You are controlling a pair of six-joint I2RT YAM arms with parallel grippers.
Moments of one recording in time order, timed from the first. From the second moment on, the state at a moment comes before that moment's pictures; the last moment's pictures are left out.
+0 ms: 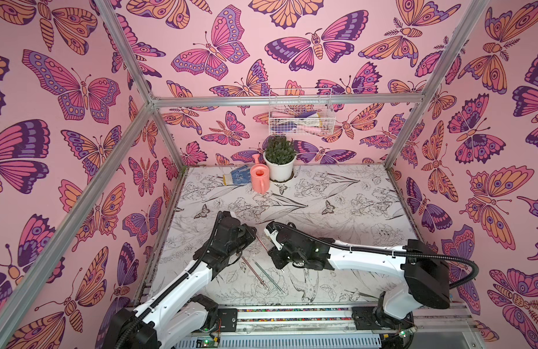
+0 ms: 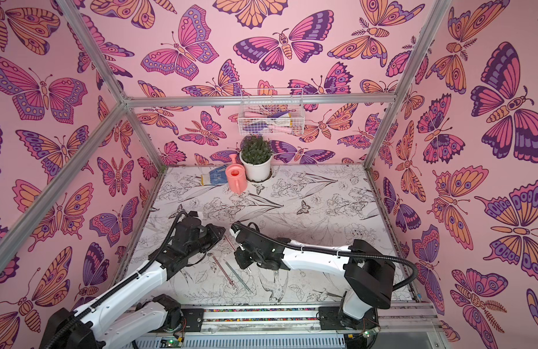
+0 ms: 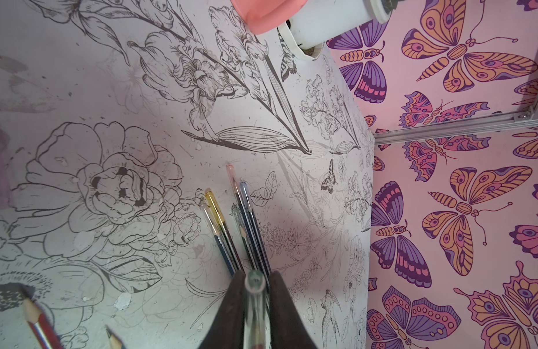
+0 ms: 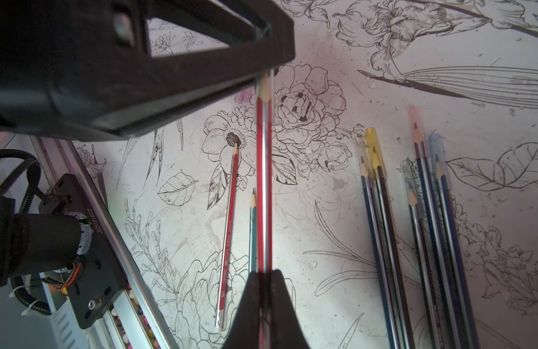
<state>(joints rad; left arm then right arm) -0.46 0.98 0.54 -0.16 0.09 -1.06 1.12 1.60 1.02 -0.20 0.01 0.45</state>
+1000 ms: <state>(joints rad) -0.31 1.04 0.54 -0.16 0.16 -1.08 1.12 1.60 0.97 -0.10 -0.01 0.46</state>
